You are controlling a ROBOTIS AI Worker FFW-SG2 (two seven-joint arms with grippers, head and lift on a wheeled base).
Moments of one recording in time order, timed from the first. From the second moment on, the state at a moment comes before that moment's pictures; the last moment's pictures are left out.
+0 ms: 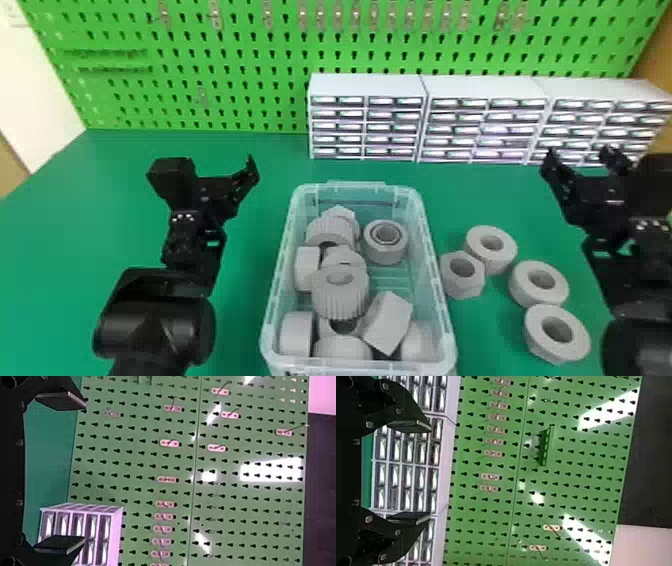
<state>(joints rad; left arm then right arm) -0.17 0.09 -0.09 -1.41 0.16 -0.16 0.09 -0.05 -0.12 -0.18 -1.71 -0.03 0.02 0.05</state>
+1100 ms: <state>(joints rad) -0.19 0.08 -0.10 -1.45 0.07 -0.03 0.02 -0.04 -0.11 -0.16 -1.69 -0.01 0.03 0.05</state>
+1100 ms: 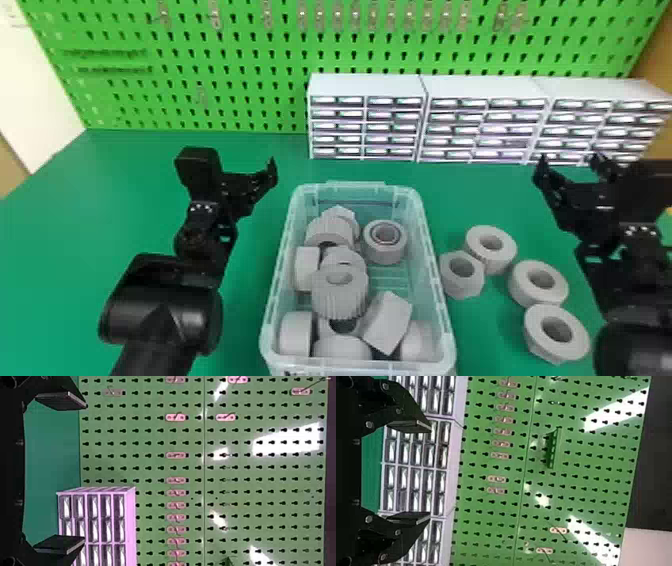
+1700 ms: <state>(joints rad) -0.19 0.08 -0.07 -1.45 0.06 -0.03 0.01 -0.08 -0.11 -0.11 -1.65 -0.02 0.02 0.05</state>
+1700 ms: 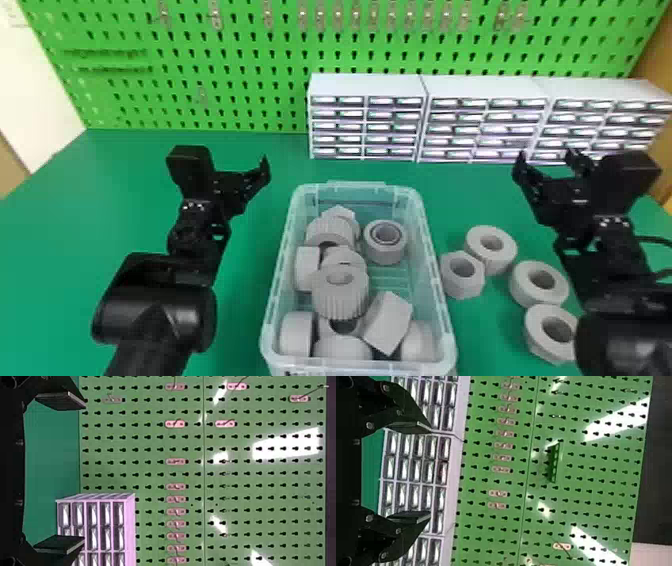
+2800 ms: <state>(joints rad) -0.19 0.07 -0.08 -1.45 0.09 -0.04 0.01 -0.06 -0.10 -0.14 -1.65 -0.03 0.01 0.05</state>
